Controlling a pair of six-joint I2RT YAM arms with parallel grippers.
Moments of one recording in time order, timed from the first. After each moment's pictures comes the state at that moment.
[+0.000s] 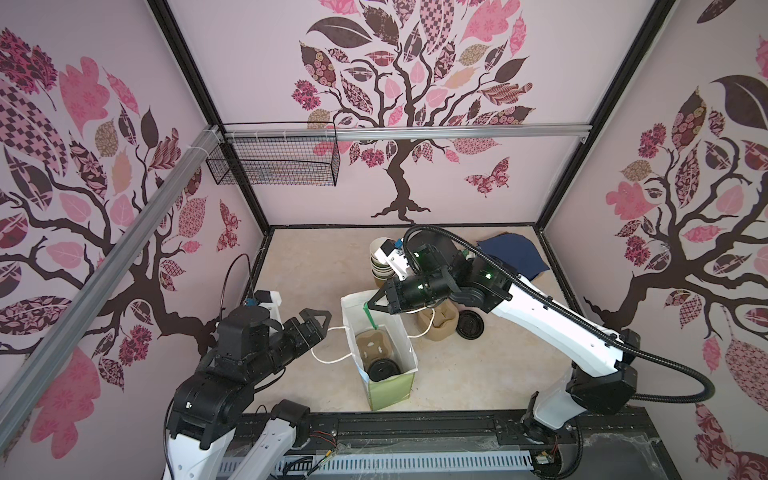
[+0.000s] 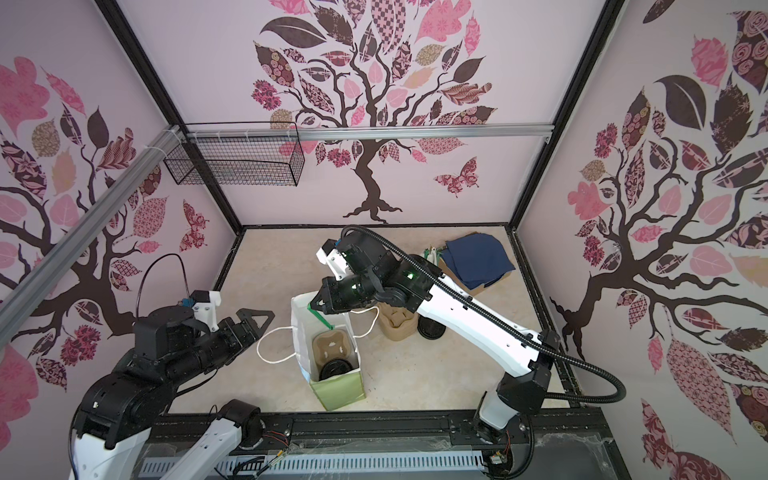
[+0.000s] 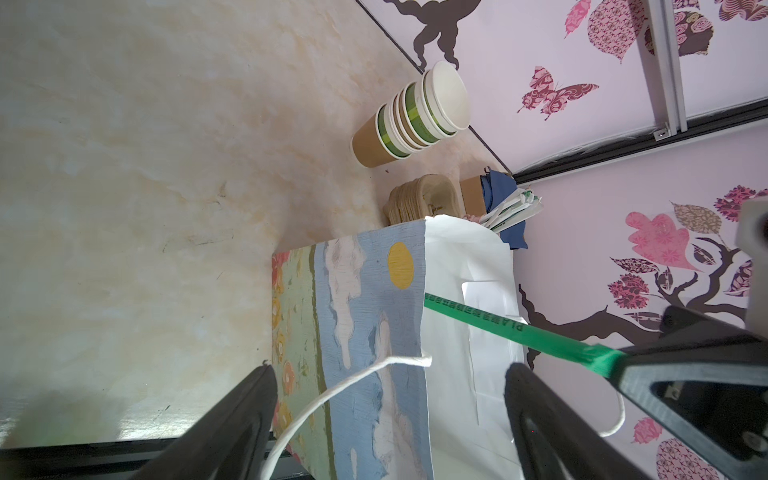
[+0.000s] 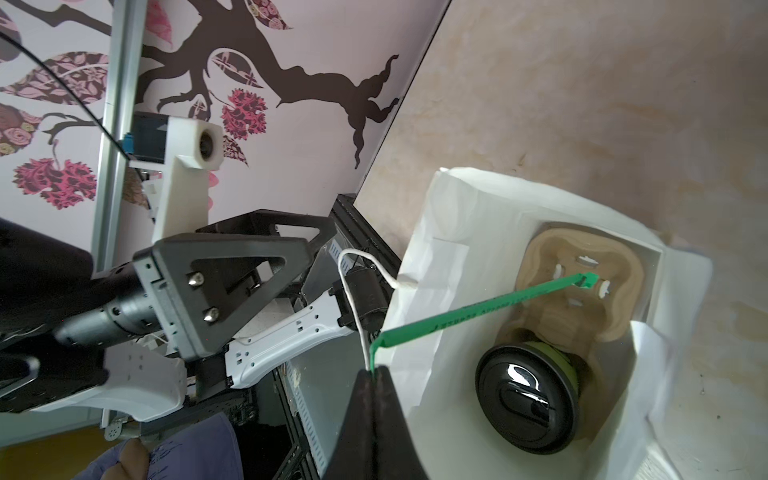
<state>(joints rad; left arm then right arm) -0.30 0.62 1.18 -1.18 0.16 -0.84 0.99 1.60 1.81 -0.84 -0.41 0.73</state>
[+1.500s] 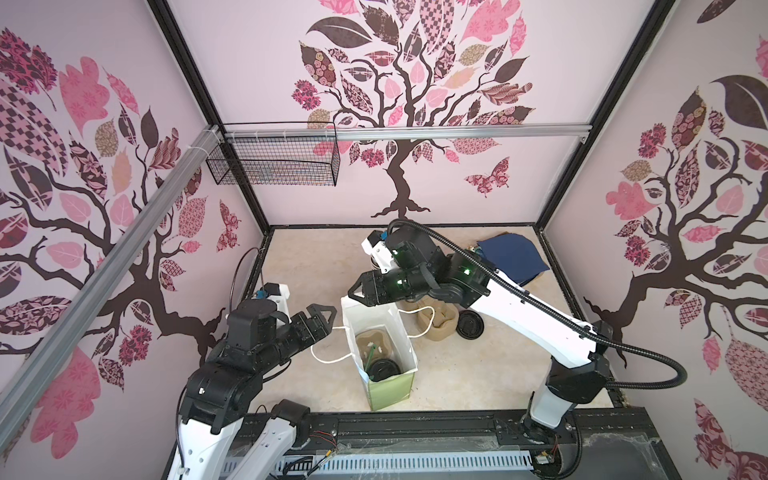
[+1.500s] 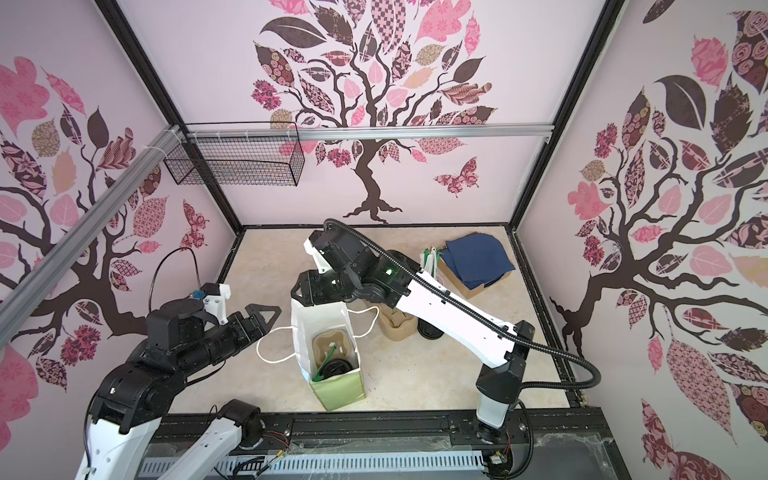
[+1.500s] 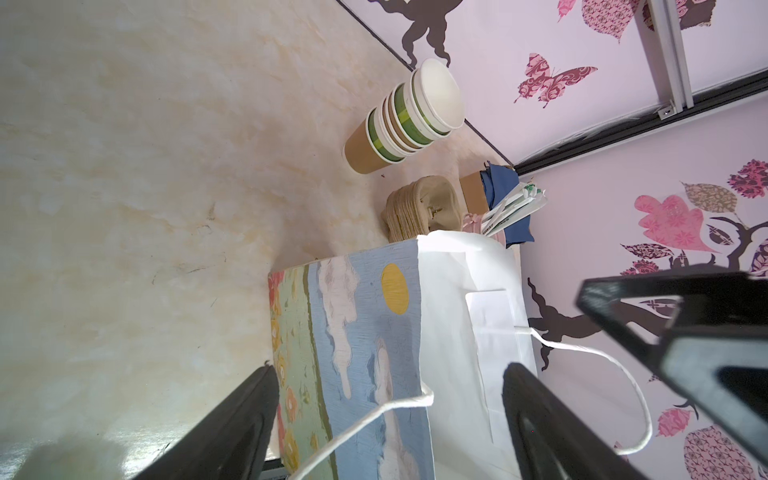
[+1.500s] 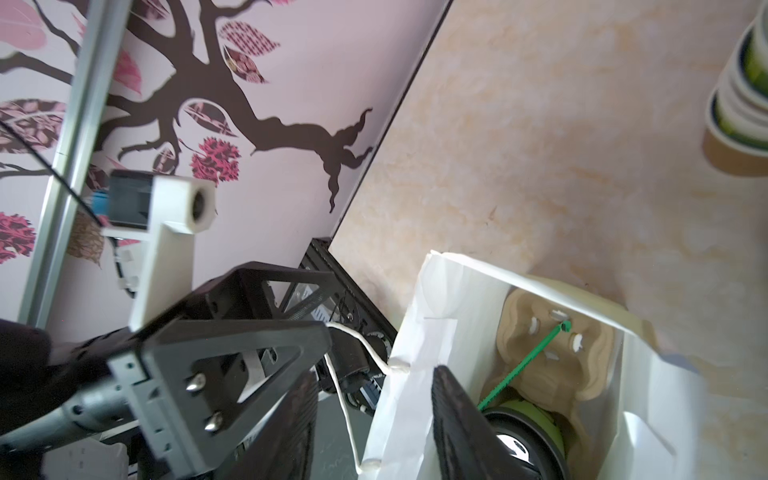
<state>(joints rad) -0.30 0.65 1.14 -1.10 0.16 -0.77 1.04 1.71 2.03 -0.90 -0.18 0.71</state>
